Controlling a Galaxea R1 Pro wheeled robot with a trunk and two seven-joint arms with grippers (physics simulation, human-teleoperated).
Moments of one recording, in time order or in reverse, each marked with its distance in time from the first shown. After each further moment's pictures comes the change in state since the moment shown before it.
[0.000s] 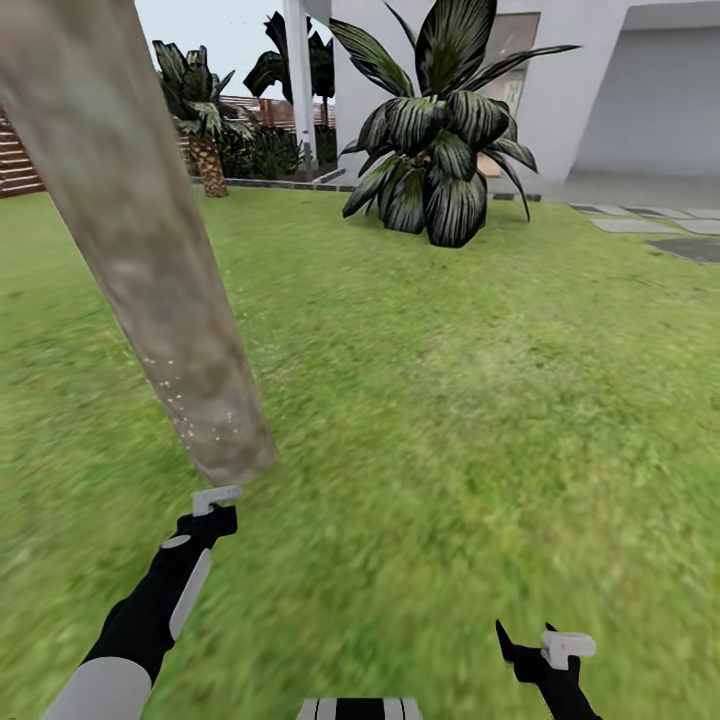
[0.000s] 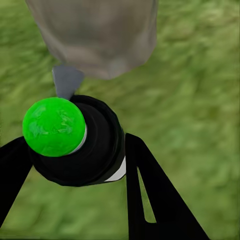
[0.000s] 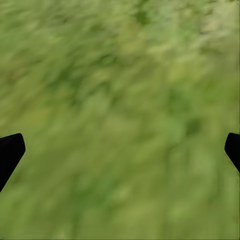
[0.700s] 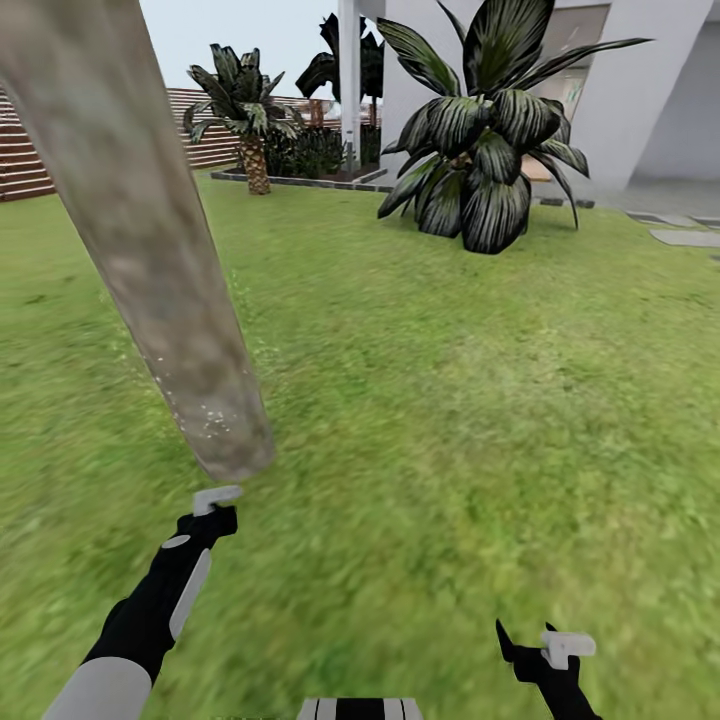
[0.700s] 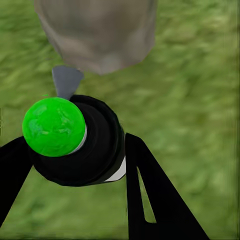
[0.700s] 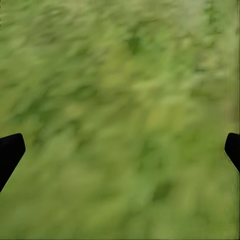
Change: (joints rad) left arm 0.000 0.000 0.000 0.000 0.000 0.000 0.000; right arm 0.000 0.000 0.000 0.000 0.000 0.000 0.000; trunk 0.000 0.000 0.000
